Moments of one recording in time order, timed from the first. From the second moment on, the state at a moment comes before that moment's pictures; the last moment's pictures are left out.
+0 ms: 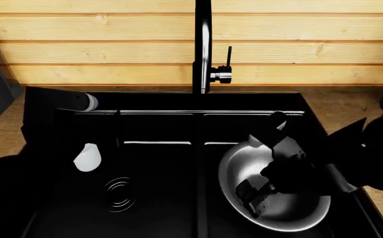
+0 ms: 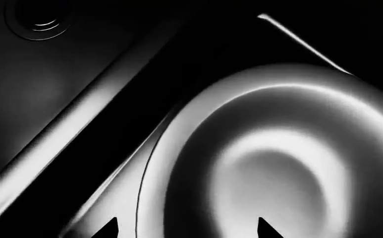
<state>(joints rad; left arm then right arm) -0.63 -0.49 -0.02 0.46 -0.79 -1.16 -0.24 1.20 0.69 -0.83 -0.02 1.38 1.47 0.13</state>
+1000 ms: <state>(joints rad) -0.57 -0.51 -0.03 0.48 -0.80 -1.14 -0.25 1.10 0.57 -1.04 0.17 1.21 1.31 -0.01</state>
